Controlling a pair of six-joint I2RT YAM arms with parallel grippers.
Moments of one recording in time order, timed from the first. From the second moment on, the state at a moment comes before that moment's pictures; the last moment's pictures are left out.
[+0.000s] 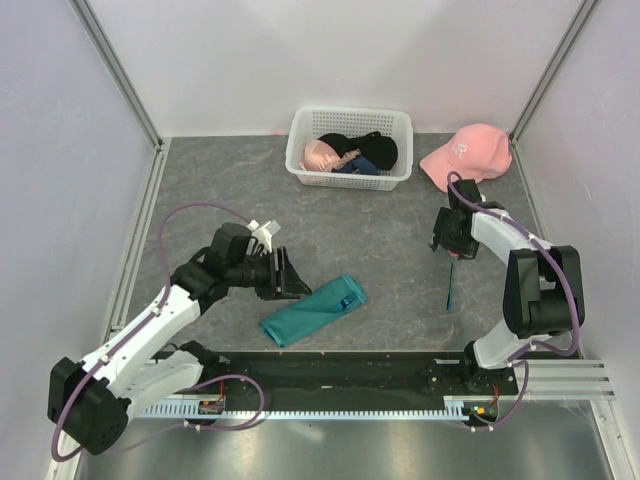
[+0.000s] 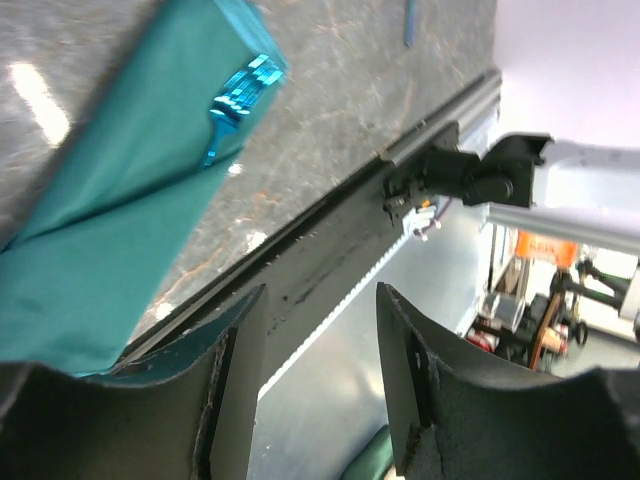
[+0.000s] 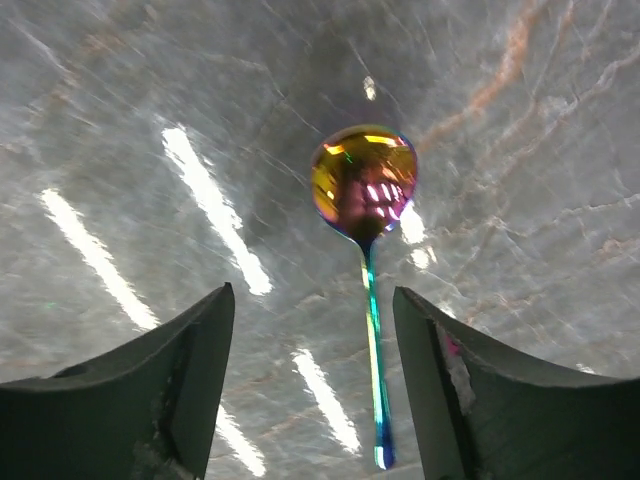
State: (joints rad) left arm -0.52 0.95 0.69 -0.48 0.58 -0.74; right arm 0.07 1.61 1.01 -0.58 0.15 0.43
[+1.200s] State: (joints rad) left arm -0.91 1.52 1.03 -0.26 0.39 -0.67; right arm 0.31 1.17 0.77 -0.39 -0.27 0.75
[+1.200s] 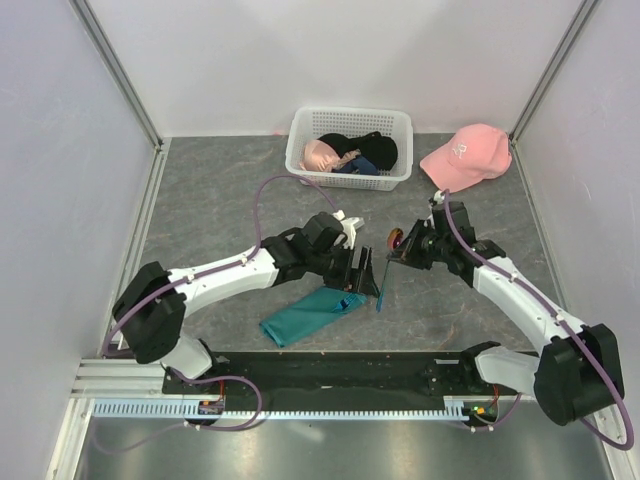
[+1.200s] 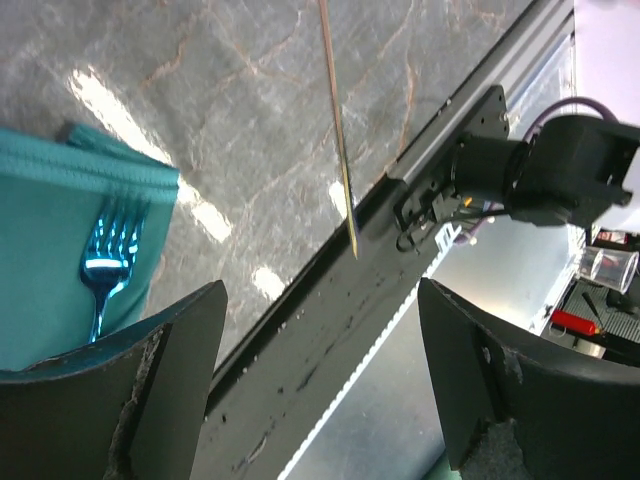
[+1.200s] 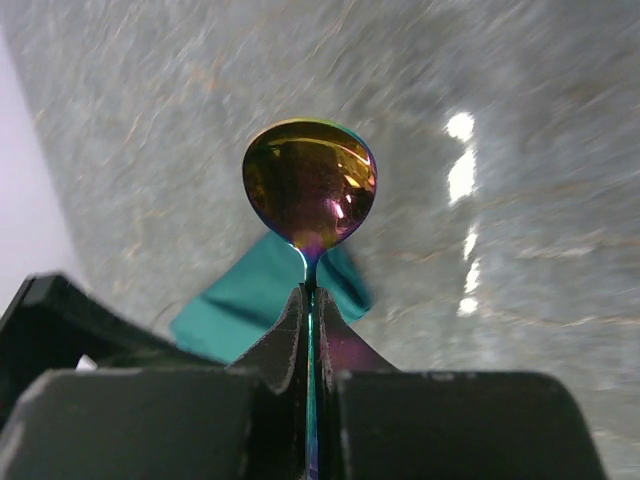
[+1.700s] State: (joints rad) left arm -0.91 1.61 1.03 -0.17 0.46 -0.70; right arm 0.40 1.13 0.71 -0.24 -0.37 0.99
